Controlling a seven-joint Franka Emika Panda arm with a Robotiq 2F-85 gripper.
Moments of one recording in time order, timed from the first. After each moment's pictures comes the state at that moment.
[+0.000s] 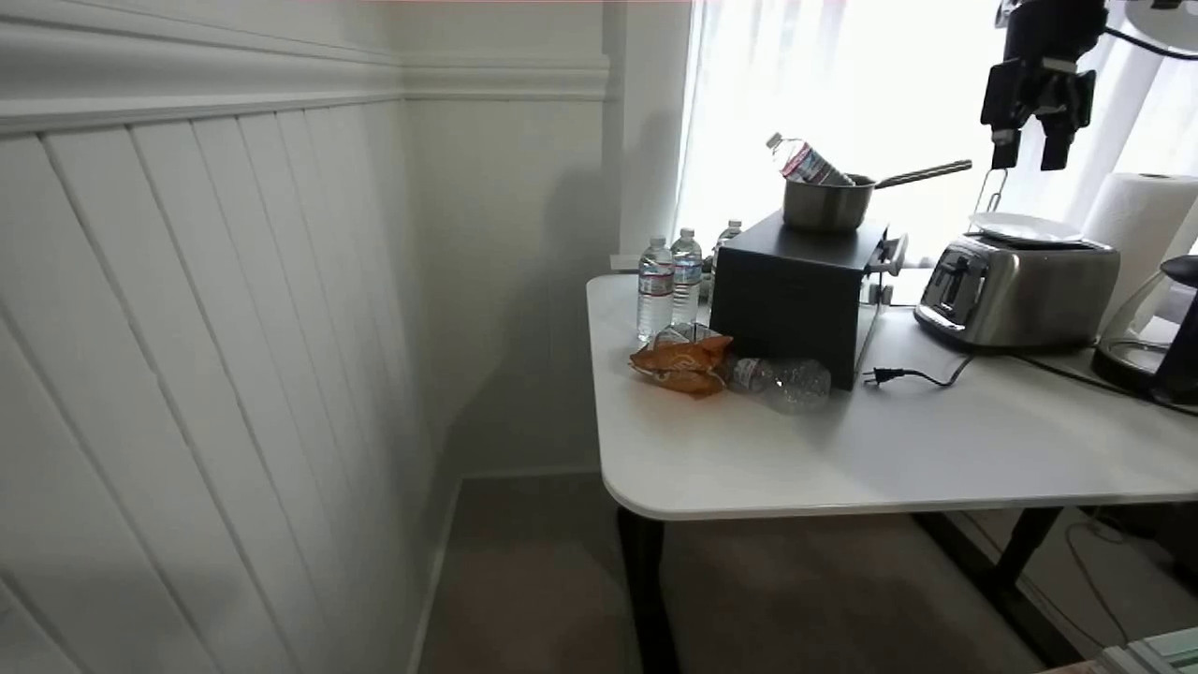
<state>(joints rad) 0.12 -0.25 0.09 -2.20 0.06 1.72 -0.01</state>
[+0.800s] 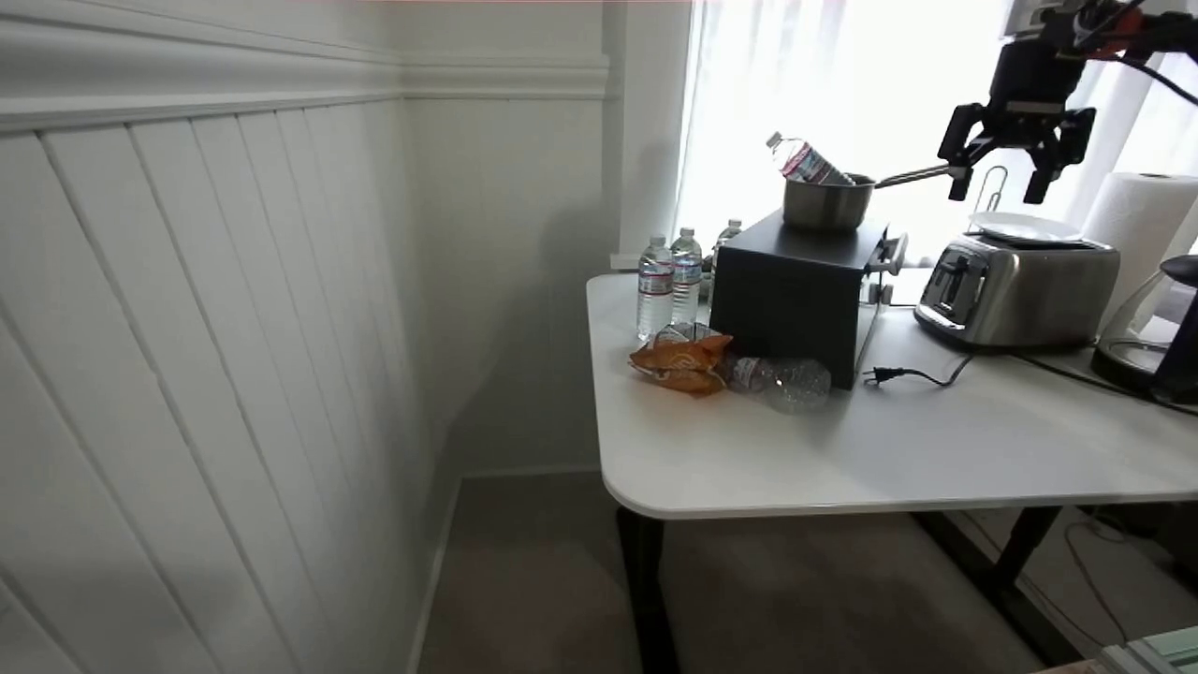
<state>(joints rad) 0.10 -0.29 0.11 -2.37 0.08 2.04 0.37</state>
